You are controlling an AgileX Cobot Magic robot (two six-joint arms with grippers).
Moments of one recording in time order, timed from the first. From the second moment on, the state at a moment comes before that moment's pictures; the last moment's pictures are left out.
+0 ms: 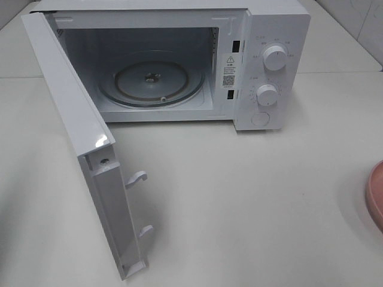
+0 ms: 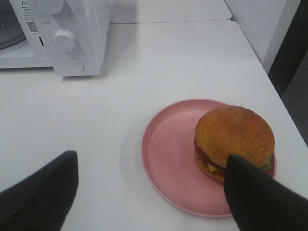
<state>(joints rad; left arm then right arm) 0.02 0.52 -0.22 0.02 -0.23 0.12 0.13 0.00 -0.50 -0.15 1.02 0.20</state>
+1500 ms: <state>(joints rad) -0.18 1.70 -0.52 0.55 -1.03 -0.20 0.13 0.00 -0.50 -0.15 1.02 0.20</state>
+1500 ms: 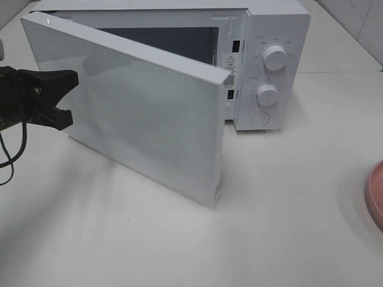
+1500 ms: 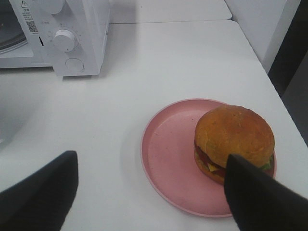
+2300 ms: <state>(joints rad) -0.44 1.81 -0.76 0.35 -0.86 -0.17 0.13 0.00 -0.50 -0.15 1.02 0.20</state>
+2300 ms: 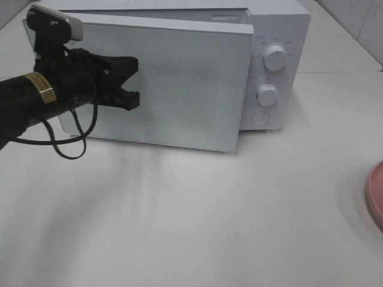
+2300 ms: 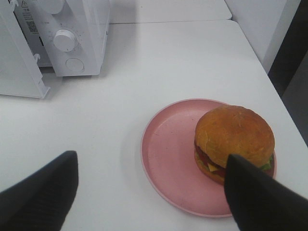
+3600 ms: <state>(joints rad) -0.66 2.07 -1.24 0.12 -0.55 0.07 0.13 0.00 -0.50 -0.15 1.02 0.20</state>
